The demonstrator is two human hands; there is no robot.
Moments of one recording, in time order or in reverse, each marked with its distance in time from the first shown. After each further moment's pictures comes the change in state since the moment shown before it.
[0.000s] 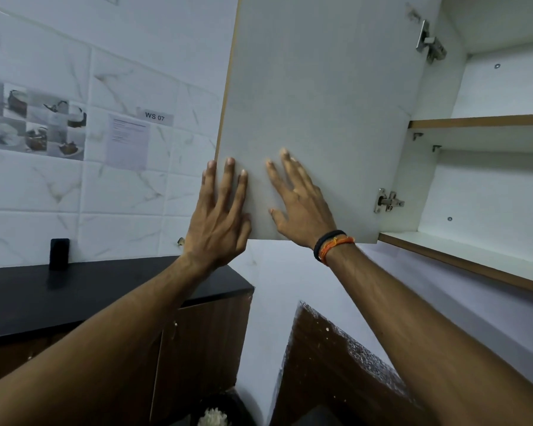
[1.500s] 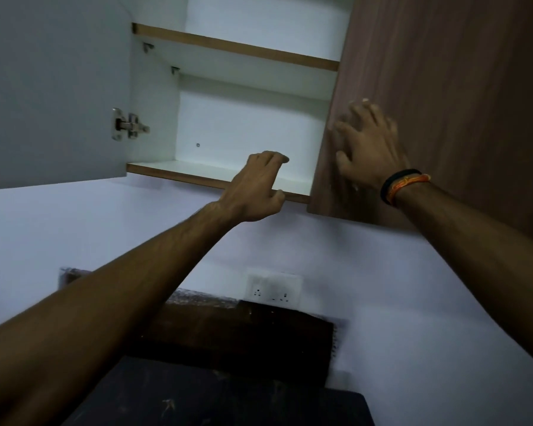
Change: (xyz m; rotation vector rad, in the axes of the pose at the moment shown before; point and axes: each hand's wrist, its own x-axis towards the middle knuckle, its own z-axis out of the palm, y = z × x) left_hand 0.115 0.420 -0.038 -1.304 -0.331 0.280; right_hand -0.258 0.210 -0.334 -0.908 -0.326 0.609
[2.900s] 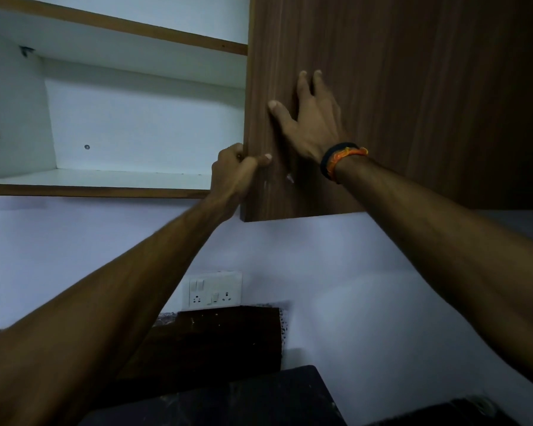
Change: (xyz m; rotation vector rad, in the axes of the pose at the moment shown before) left_hand 0.080 0.076 0.083 -0.943 0.075 -0.416; right_hand -0.005 0.036 -0.016 0.263 0.023 0.482
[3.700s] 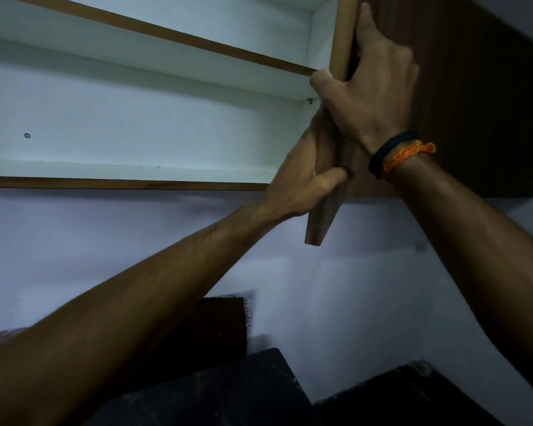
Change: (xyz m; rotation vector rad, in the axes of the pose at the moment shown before) left_hand -0.105 0.096 0.088 -0.115 -0.498 0.514; right_hand -0.076 0.004 -0.136 -0.177 0.464 -0.038
